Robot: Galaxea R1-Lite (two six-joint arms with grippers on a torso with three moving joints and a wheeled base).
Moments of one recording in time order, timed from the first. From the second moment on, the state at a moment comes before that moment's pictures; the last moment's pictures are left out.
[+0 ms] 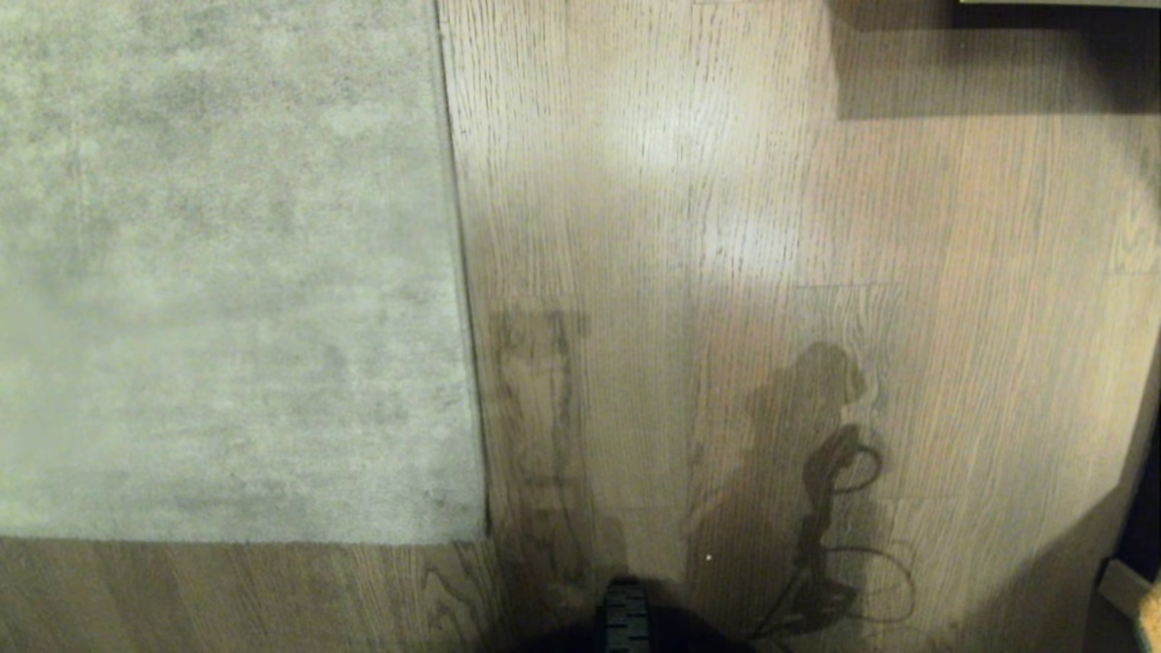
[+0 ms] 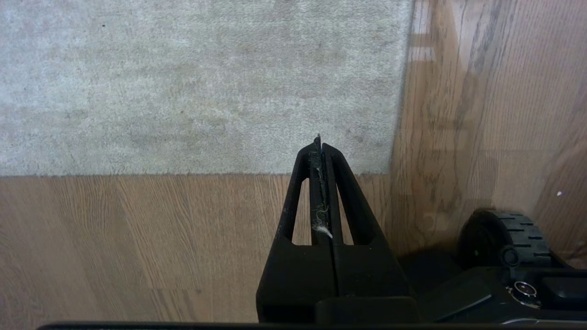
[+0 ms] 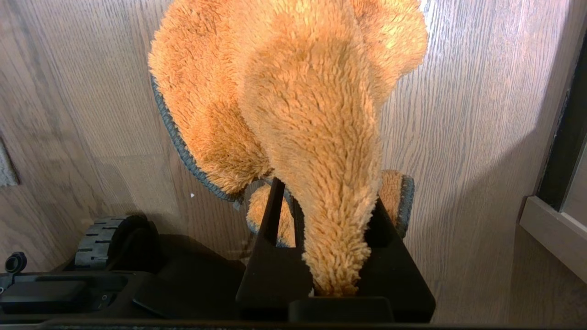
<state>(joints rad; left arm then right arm) 0.00 0.00 0.00 0.01 0.00 -0.03 0.01 0.00 0.00 -0.01 -0.02 0.04</state>
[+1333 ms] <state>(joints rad) 0.00 0.00 -0.15 0.16 -0.15 0.13 0.01 0.00 0.00 -0.01 -0.02 0.04</state>
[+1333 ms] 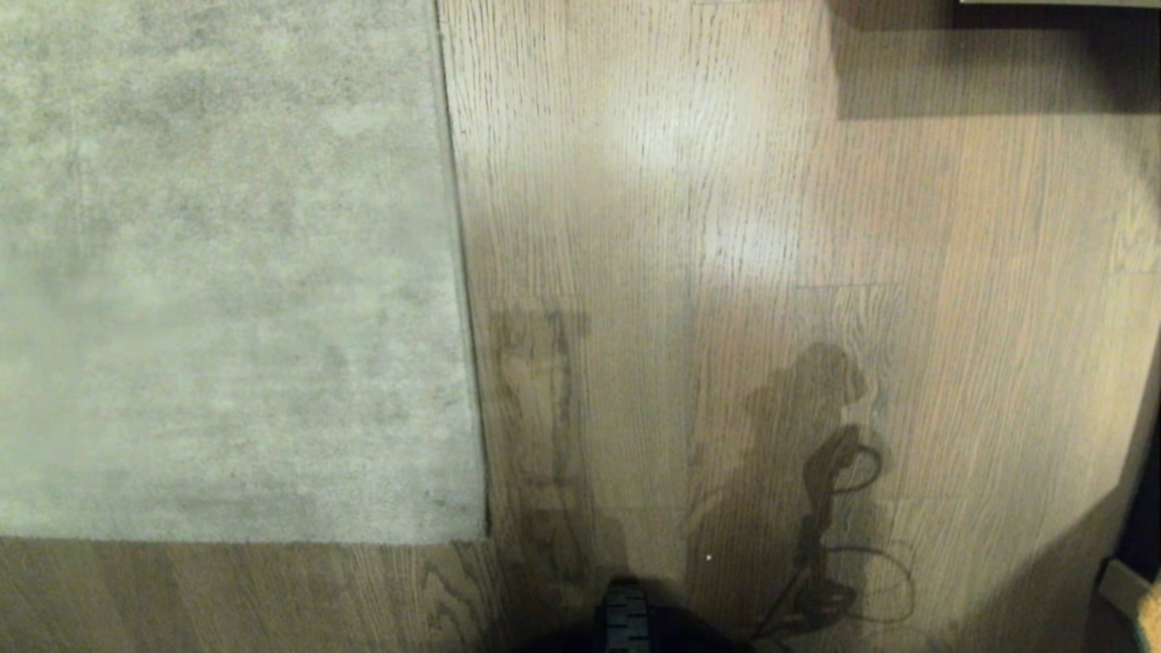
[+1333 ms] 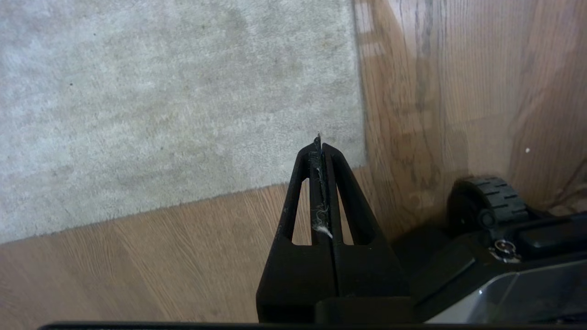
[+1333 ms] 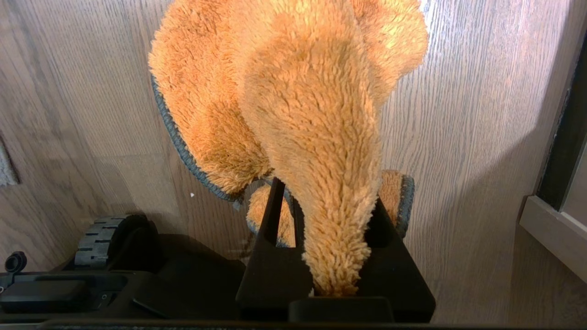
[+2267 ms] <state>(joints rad) 0.00 0.09 -0.19 0.19 -0.15 0.13 0.01 0.00 0.00 -0.01 -0.02 0.04</state>
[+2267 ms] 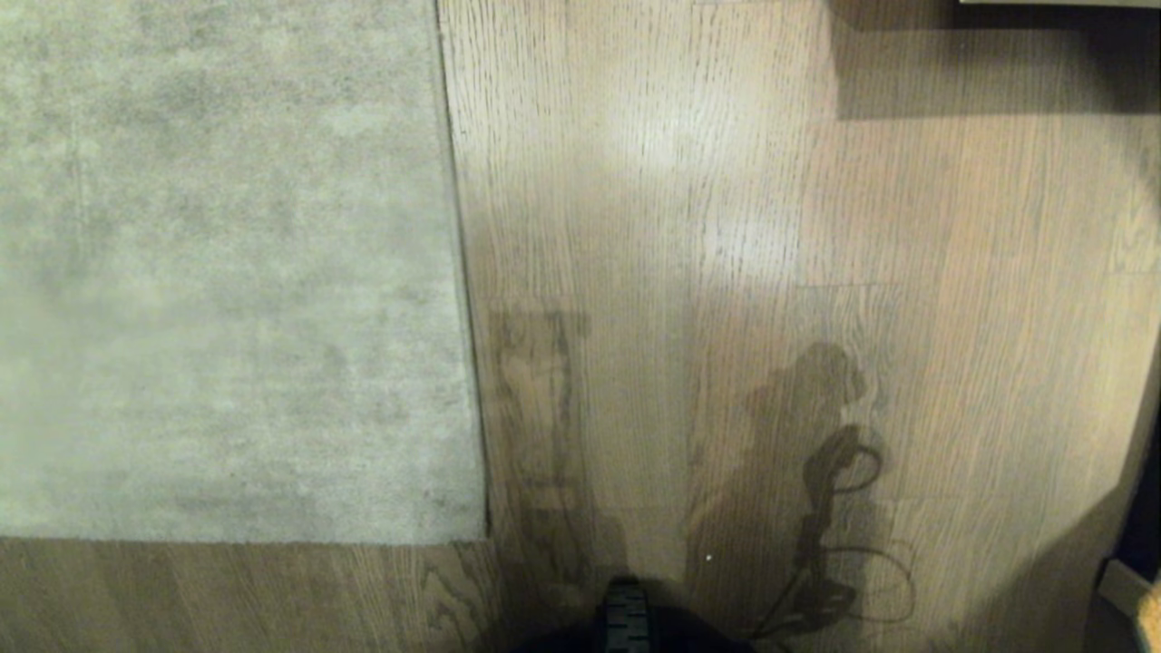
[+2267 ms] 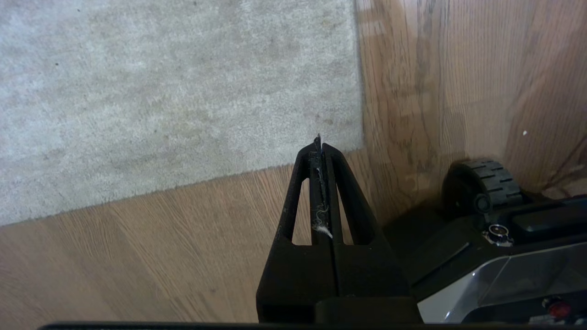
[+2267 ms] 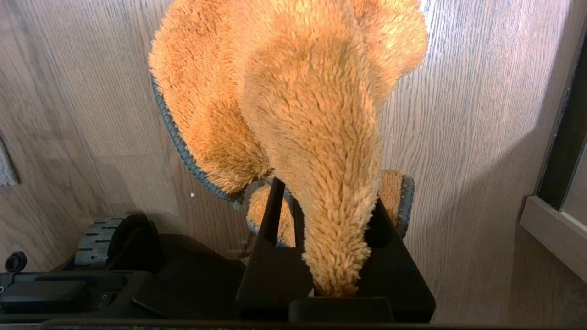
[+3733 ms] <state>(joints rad) -0.20 0.38 -0.21 0.23 -0.14 0.13 0.01 0.00 0.00 -0.01 -0.02 0.04</state>
